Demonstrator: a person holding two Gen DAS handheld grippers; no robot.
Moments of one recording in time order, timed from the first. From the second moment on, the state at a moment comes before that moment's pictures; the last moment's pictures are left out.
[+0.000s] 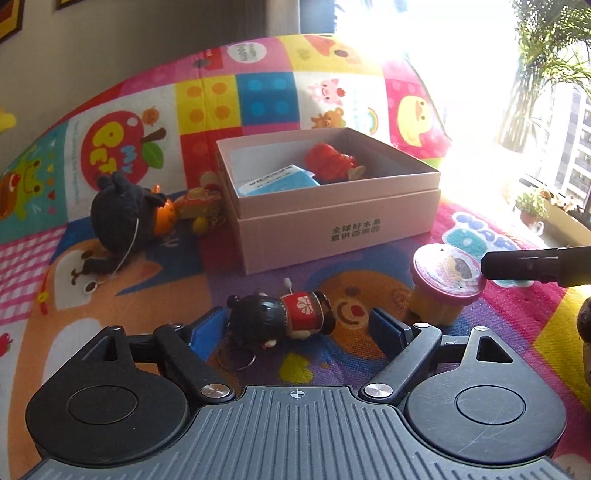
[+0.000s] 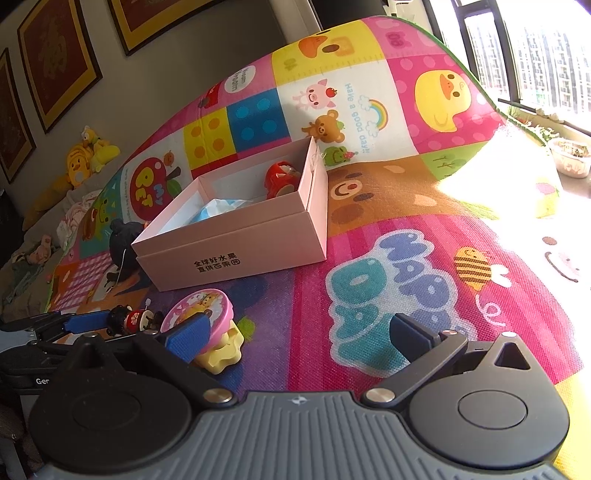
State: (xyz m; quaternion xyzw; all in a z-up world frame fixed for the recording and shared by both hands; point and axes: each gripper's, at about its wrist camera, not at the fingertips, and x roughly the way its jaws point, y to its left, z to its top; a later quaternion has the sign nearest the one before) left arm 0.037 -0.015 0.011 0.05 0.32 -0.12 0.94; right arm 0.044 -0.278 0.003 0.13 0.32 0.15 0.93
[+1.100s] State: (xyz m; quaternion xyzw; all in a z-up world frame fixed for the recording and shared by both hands) left arm 0.015 -0.016 0.024 0.04 0.35 -0.18 0.92; right arm 0.040 -0.284 0.004 0.15 0.30 0.15 0.93
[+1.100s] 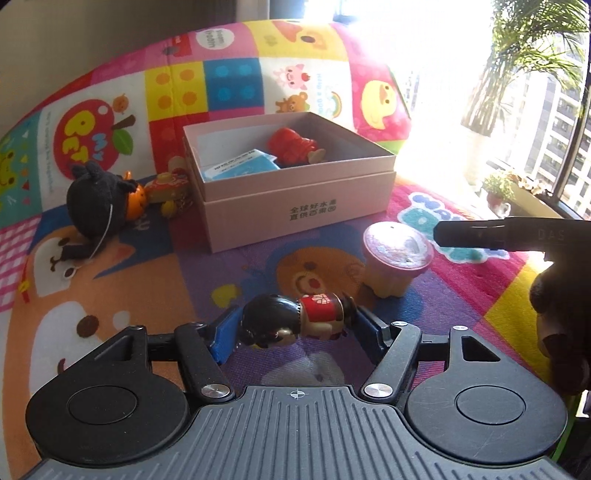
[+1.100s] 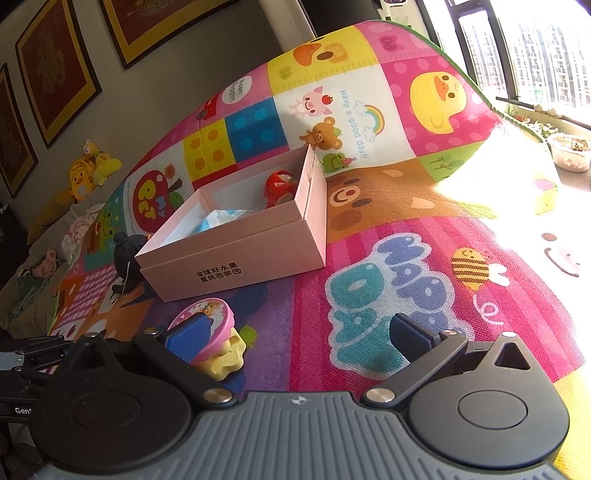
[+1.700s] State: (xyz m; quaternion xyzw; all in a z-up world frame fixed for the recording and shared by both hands) left arm -0.016 -0.022 0.011 0.03 0.36 -0.12 0.92; right arm 0.039 -0.271 0.006 0.11 0.31 0.16 0.93
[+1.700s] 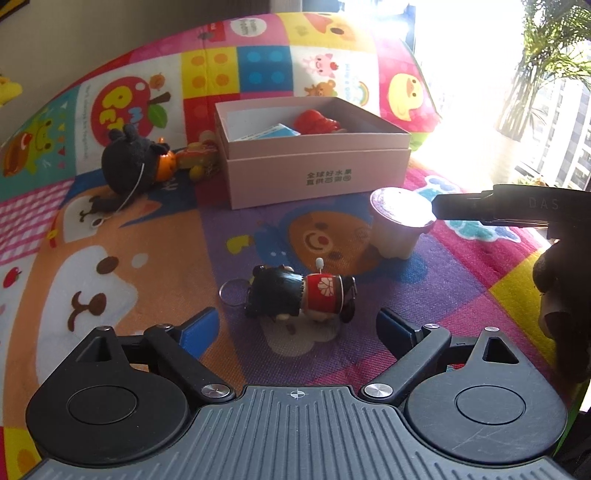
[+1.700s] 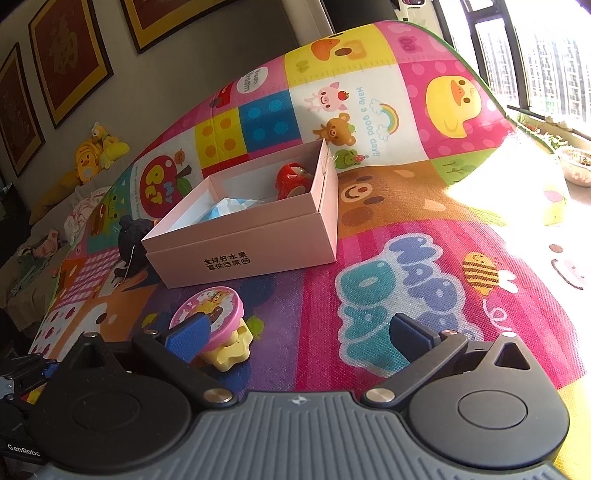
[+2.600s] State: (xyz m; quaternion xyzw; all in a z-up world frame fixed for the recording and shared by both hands) left arm 0.028 -0.034 -0.003 0.03 0.35 -0.12 0.93; right arm 0.042 -0.277 0.004 0.13 0.31 0.15 0.93
